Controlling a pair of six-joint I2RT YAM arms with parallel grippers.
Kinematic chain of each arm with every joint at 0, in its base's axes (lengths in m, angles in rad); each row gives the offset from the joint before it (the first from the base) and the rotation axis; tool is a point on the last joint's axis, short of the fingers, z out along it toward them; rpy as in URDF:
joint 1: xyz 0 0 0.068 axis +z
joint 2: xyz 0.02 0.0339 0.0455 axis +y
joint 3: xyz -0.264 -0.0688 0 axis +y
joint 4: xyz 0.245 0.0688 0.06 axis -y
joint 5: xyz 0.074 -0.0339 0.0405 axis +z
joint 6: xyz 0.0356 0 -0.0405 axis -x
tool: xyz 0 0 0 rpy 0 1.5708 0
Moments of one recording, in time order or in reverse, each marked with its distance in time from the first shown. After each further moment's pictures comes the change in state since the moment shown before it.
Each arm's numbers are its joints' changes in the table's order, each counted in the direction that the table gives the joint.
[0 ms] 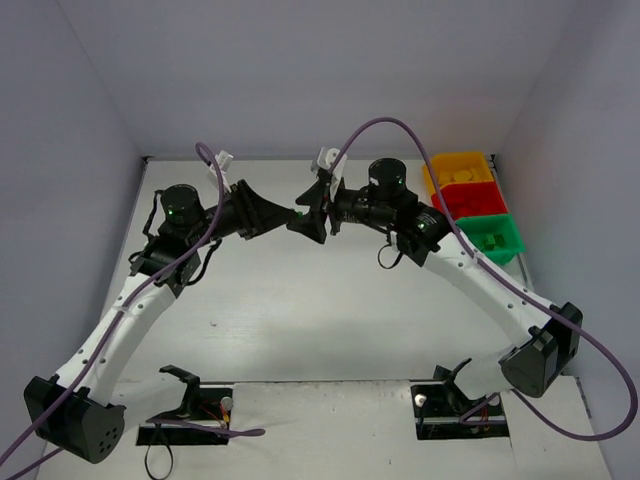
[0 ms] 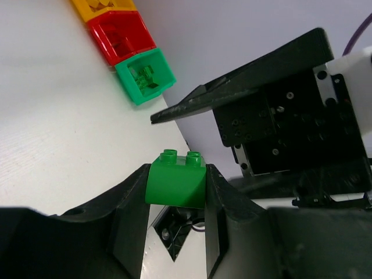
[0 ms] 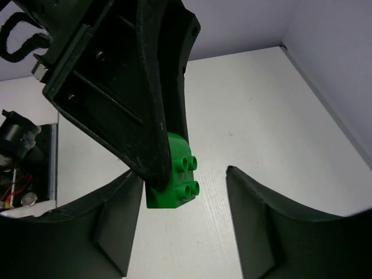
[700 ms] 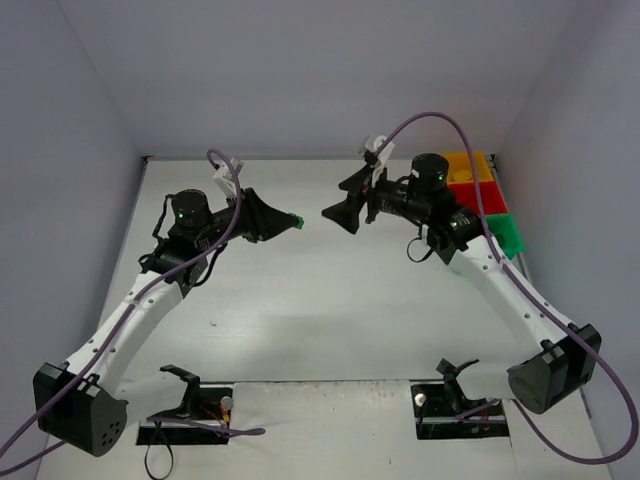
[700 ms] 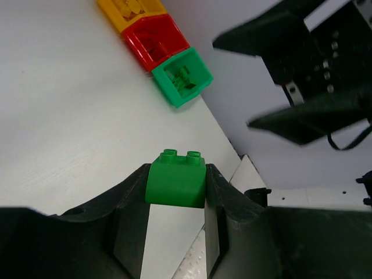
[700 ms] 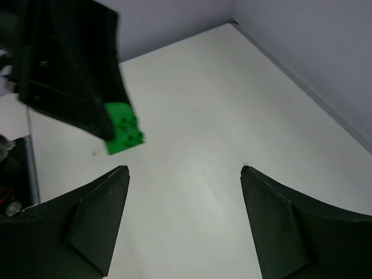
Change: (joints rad) left arm -0.001 0.026 0.096 0.089 0.021 -0.227; right arm -0.263 -0.071 0.088 -0.003 0.027 -0.076
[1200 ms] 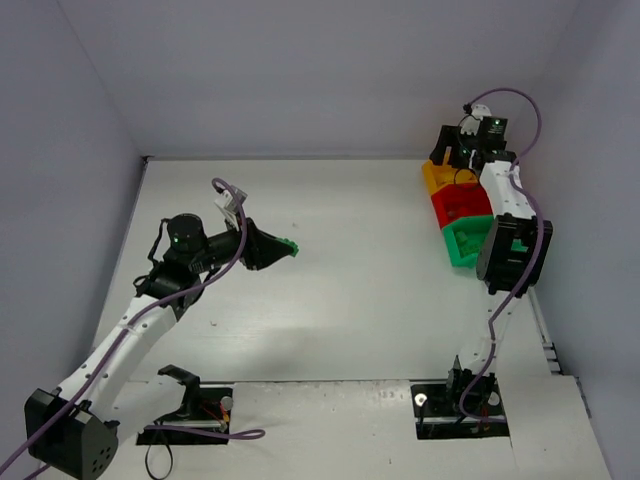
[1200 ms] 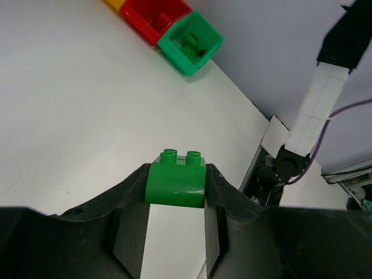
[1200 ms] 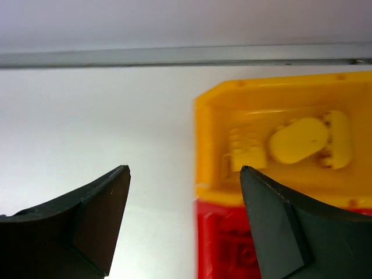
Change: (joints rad) left arm 0.000 -0.147 0.168 -0.011 -0.074 -0.210; right arm -0.588 0.838 -0.638 -0.185 -0.323 -0.085
